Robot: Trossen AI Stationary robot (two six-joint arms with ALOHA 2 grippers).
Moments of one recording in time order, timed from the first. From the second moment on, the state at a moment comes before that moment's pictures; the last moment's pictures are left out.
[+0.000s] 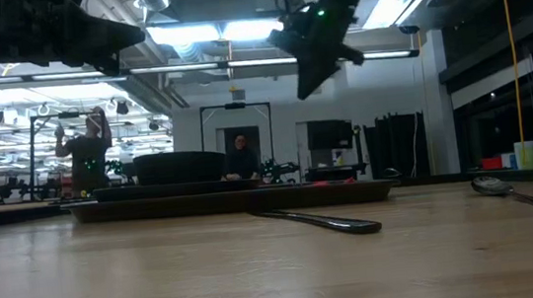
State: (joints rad) left arm 0.13 0.59 0.21 0.36 0.15 0.07; right arm -0.20 1.71 1.41 -0.67 0.45 0.49
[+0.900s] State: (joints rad) left arm 0.13 0.59 0.21 0.37 0.14 0.02; right arm 0.29 1.48 1.00 -0.47 0.57 0.82
